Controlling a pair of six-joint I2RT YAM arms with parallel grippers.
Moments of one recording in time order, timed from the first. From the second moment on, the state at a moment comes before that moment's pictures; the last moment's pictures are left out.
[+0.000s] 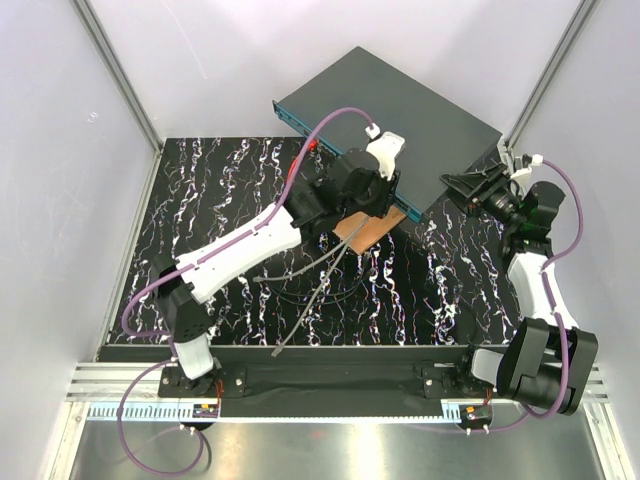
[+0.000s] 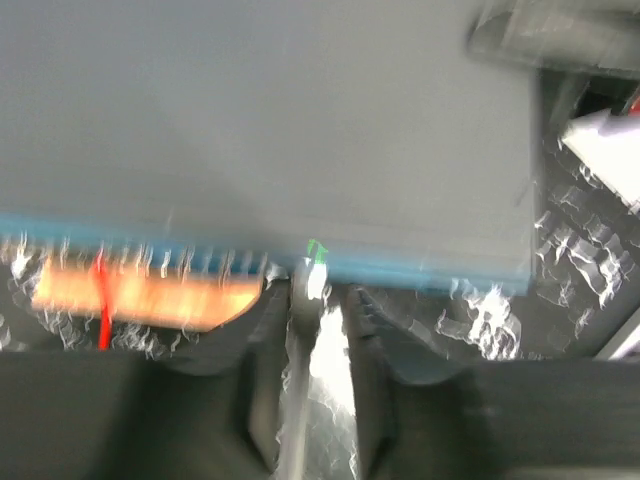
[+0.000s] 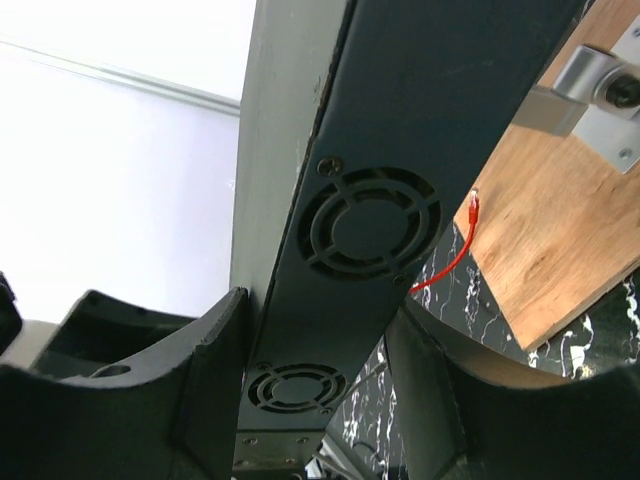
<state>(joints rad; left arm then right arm) -0.96 1.78 1.85 -0.55 -0.16 -0.23 -0.27 1.22 0.78 0.40 -0.88 1.15</state>
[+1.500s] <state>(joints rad) -0.12 1.66 1.09 -0.54 0.20 -0.22 -0.30 1.18 1.39 -0.80 -0.83 0.26</state>
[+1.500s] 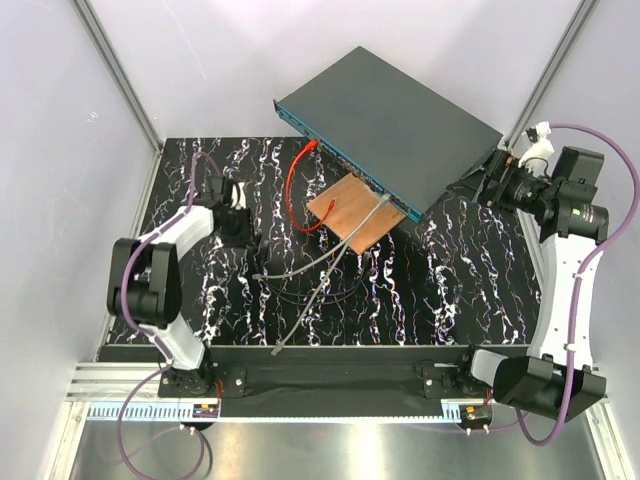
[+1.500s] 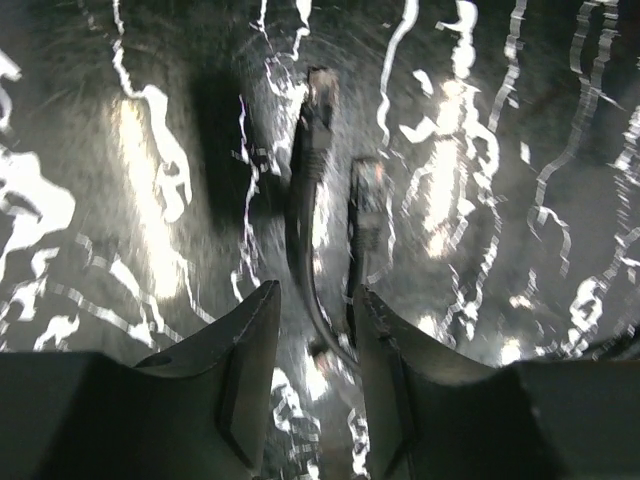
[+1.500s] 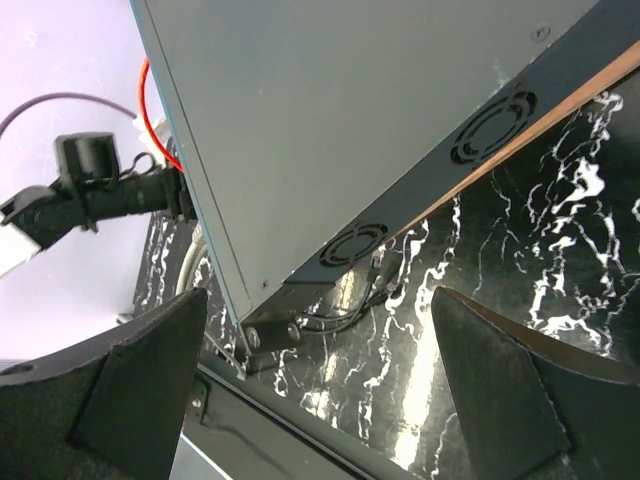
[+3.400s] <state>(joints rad) -0.39 1.07 1.61 -0.72 0.04 0.46 -0.34 1.25 1.66 -0.78 -0.99 0.21</state>
